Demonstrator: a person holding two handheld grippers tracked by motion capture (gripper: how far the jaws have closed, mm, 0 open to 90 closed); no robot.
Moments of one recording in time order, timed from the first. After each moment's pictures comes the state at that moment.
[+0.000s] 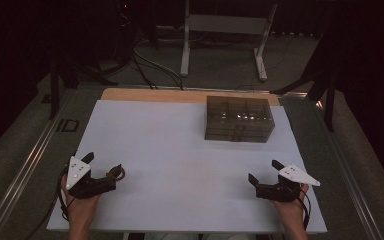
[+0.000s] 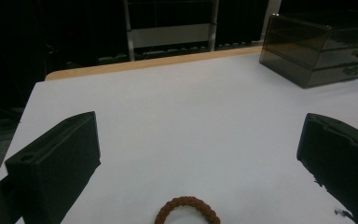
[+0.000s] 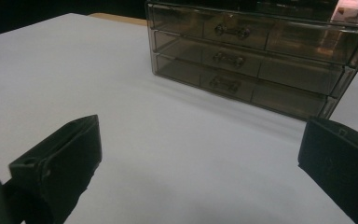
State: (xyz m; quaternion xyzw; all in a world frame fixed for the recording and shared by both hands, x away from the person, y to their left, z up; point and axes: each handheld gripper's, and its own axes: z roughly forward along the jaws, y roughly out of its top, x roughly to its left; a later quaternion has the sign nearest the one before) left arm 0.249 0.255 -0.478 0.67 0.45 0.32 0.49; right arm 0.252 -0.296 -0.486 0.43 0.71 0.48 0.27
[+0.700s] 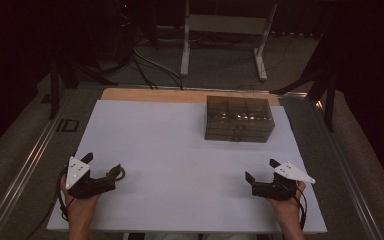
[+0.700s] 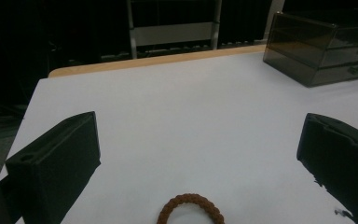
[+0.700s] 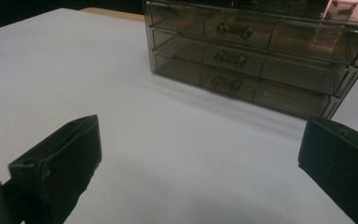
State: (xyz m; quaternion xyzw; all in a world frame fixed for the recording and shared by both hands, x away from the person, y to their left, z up) left arm 0.248 0.257 -0.479 0.67 0.46 0.32 0.48; right arm 0.255 -0.283 -0.479 0.45 0.71 0.46 0.27
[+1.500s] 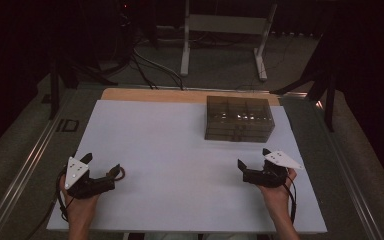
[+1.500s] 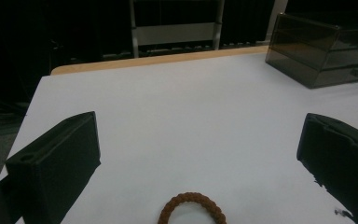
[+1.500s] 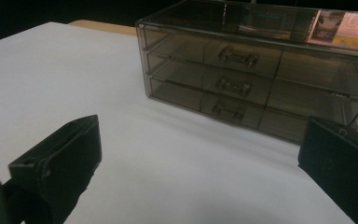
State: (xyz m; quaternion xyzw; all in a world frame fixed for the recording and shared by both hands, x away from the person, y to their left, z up) left arm 0.248 0.258 -0.480 0.67 0.47 0.32 0.48; right arm 0.285 -0.261 -0.472 0.46 0.70 0.46 0.28
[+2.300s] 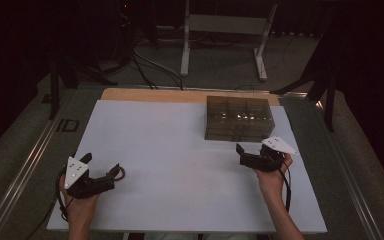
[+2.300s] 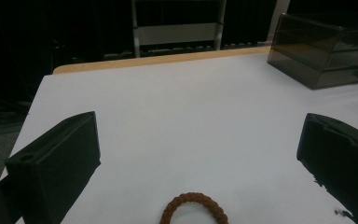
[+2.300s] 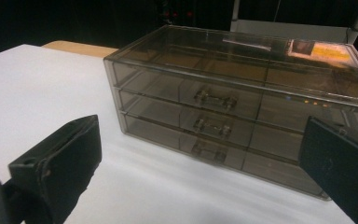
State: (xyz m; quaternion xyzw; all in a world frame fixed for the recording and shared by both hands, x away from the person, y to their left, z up) left arm 0.249 0.259 -0.481 0.66 0.47 0.32 0.48; right arm 0.325 -0.255 -0.463 0.48 0.68 0.47 0.31
